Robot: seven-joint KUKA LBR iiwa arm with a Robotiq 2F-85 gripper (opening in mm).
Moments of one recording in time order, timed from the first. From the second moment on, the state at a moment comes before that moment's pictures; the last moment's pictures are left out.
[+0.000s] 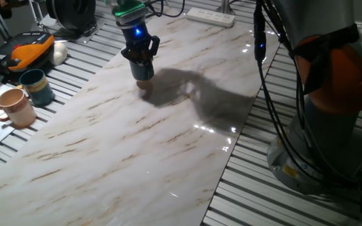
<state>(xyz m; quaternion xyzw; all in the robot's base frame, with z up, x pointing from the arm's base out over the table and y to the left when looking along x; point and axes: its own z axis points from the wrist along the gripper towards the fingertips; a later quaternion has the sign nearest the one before) 0.560 -0.066 0.131 -0.30 -0.95 0.04 0.08</state>
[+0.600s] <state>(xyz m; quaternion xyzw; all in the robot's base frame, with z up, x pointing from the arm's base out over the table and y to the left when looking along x) 0.549 -0.068 0.124 -0.29 -0.95 0.04 0.08</state>
